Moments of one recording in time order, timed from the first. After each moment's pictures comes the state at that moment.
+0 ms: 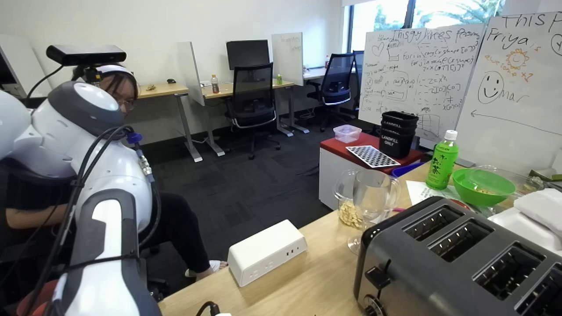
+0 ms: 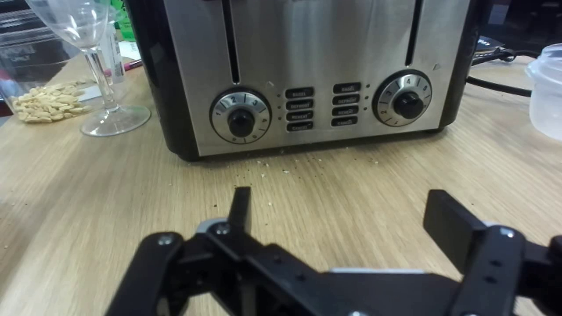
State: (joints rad) arm 1.24 1.47 -0.72 -2.77 -2.60 1.74 1.29
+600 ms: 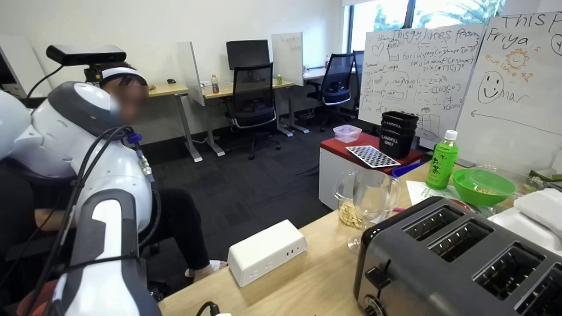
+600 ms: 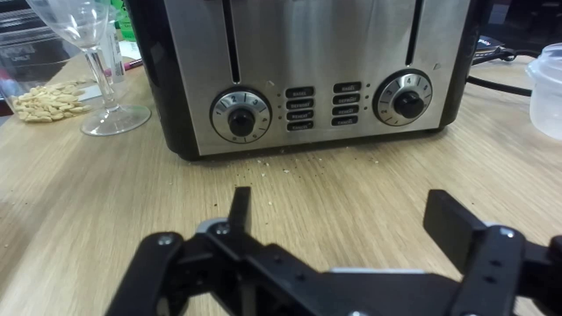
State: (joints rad) arm 1.24 1.47 -0.72 -2.77 -2.60 1.74 1.29
